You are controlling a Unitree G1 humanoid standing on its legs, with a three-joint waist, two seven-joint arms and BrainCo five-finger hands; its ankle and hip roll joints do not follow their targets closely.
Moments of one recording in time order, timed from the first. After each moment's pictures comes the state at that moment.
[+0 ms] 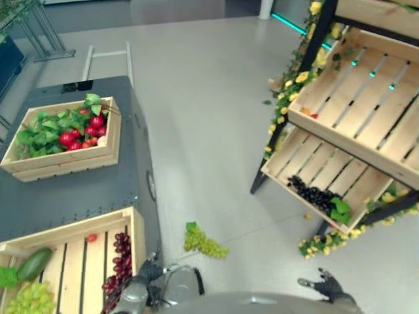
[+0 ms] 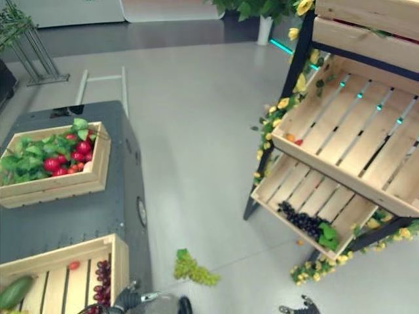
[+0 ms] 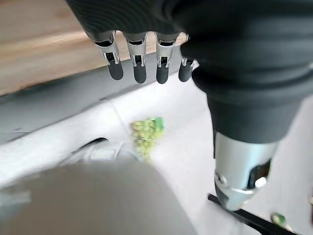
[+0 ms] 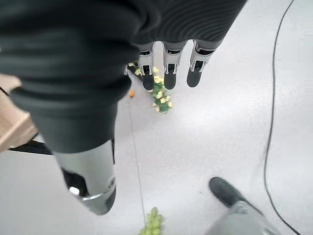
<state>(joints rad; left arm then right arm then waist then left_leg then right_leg) 0.01 0.23 -0.10 1.26 -0.03 -0.25 0.03 0.05 -0.30 0.14 1.27 0.18 -0.20 -0.12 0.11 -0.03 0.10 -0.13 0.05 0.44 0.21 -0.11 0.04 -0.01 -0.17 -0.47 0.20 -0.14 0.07</state>
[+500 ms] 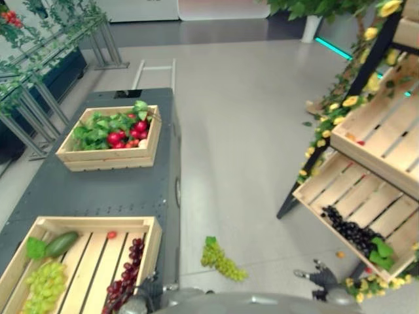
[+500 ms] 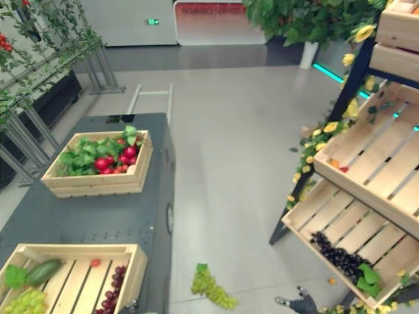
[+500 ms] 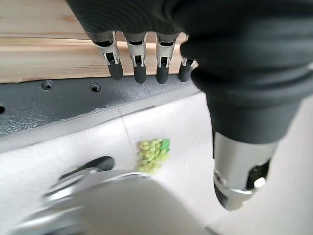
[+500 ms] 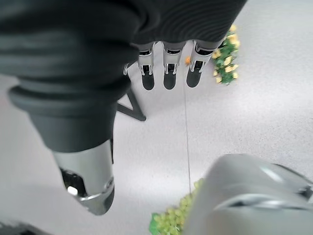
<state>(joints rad) 0.02 0.22 -0.19 1.24 -0.03 -0.23 0.03 -0.04 -0.29 0.17 1.27 0.19 -0.19 -0.12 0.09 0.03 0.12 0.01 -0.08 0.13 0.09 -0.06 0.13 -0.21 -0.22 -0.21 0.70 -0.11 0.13</state>
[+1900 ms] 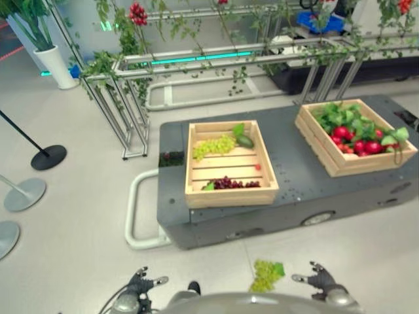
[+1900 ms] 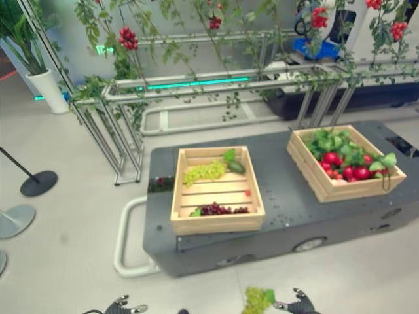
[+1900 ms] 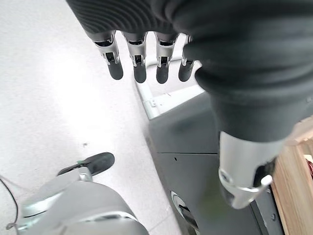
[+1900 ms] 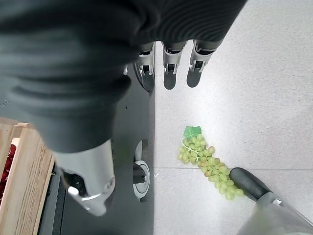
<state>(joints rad) 0.01 0.28 -0.20 1.26 -0.09 -0.22 0.06 0.00 -0.30 0.23 1.26 0.16 -0.18 -0.10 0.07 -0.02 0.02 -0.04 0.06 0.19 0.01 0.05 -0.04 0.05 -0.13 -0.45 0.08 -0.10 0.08</state>
